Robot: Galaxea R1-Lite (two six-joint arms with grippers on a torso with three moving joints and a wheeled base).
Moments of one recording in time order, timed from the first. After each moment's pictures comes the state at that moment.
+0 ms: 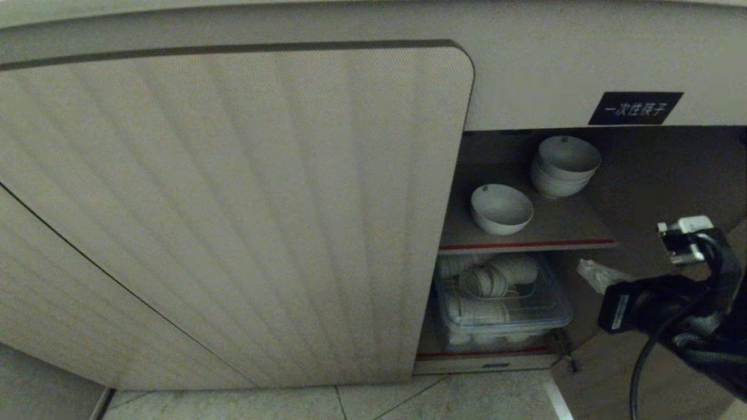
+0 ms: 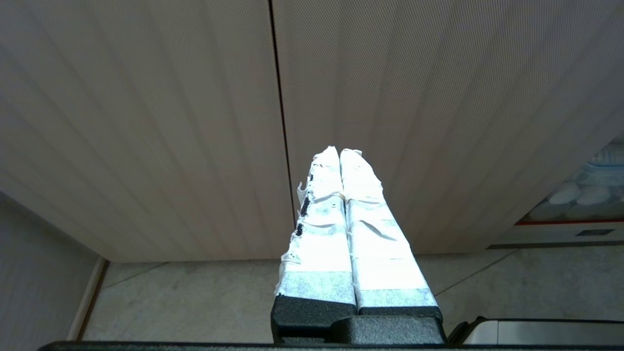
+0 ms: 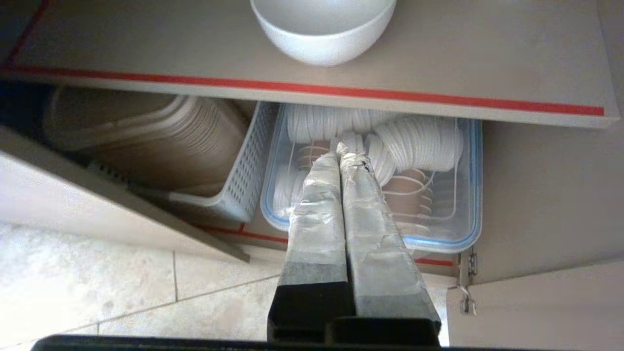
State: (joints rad) left arm 0.00 0.00 0.00 0.00 -0.01 -0.02; right arm 0.36 1.41 -0.28 -0.97 -0.14 0.08
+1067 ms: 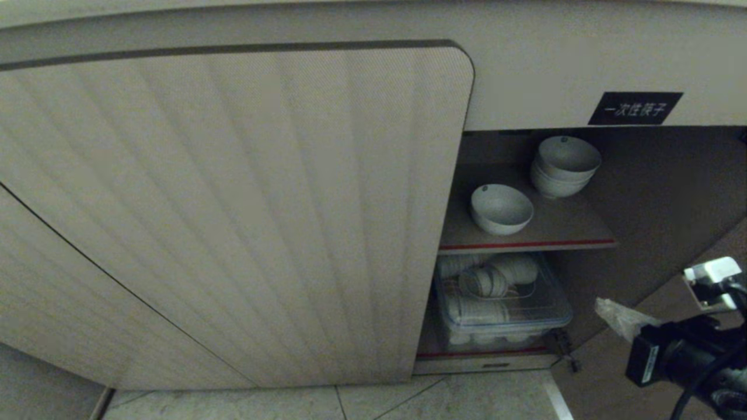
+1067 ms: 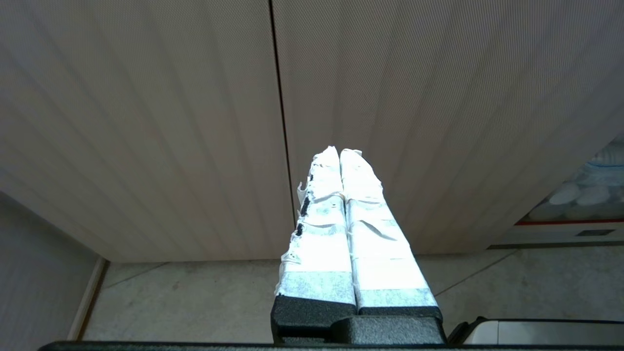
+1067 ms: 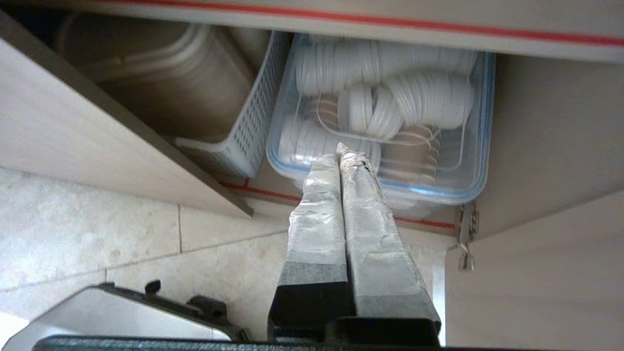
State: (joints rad) left arm 0.00 0.00 0.00 0.00 -0.01 -0.02; right arm 0.36 1.30 -0.12 -0.96 -0.10 0.06
